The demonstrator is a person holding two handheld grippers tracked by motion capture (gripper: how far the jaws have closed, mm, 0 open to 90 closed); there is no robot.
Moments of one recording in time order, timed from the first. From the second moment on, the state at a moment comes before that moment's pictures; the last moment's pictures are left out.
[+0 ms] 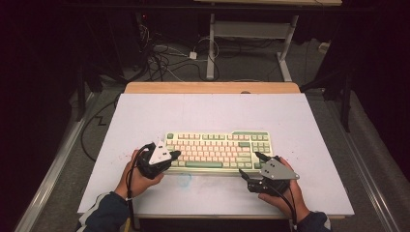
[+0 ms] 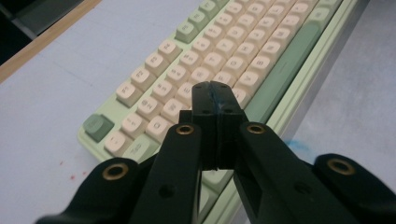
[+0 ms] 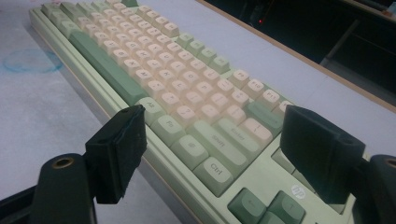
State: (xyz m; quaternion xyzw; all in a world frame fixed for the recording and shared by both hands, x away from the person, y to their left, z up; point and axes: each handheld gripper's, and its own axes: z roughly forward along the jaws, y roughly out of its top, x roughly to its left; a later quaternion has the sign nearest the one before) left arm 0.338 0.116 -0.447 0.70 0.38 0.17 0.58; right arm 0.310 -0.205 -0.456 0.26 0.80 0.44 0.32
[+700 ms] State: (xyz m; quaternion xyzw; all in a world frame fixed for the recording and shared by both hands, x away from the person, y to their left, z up) left arm 0.349 0.086 -0.456 0.72 0.37 0.14 0.57; right arm 0.312 -0.204 -0.460 0.26 0.81 0.43 0.31
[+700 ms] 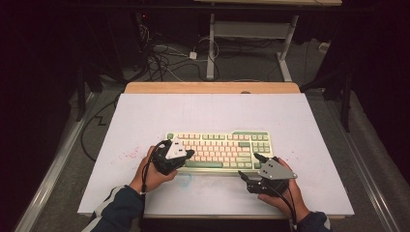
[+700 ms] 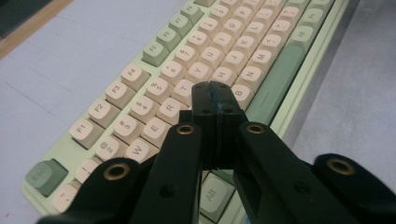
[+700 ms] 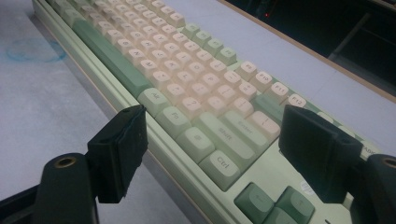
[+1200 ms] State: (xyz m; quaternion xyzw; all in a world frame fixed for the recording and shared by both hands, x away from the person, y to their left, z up) left arm 0.352 0.079 -0.469 0.73 0.37 0.15 0.55; right arm 0.312 -0.201 -0.462 0.25 0.81 0.42 0.31
